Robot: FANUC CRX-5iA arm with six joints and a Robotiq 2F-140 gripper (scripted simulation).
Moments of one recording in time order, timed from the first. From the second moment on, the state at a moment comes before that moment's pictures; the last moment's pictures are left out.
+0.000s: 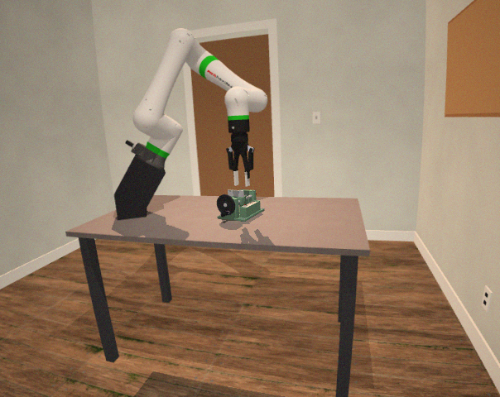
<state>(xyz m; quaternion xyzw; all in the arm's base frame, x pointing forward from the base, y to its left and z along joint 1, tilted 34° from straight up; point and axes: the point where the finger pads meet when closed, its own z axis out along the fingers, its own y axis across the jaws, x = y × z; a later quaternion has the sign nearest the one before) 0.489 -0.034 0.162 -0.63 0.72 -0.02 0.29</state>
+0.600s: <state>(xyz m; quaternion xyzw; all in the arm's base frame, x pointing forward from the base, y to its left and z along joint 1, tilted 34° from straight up) 0.444 -0.106 0.108 -0.63 0.72 -0.02 0.29</state>
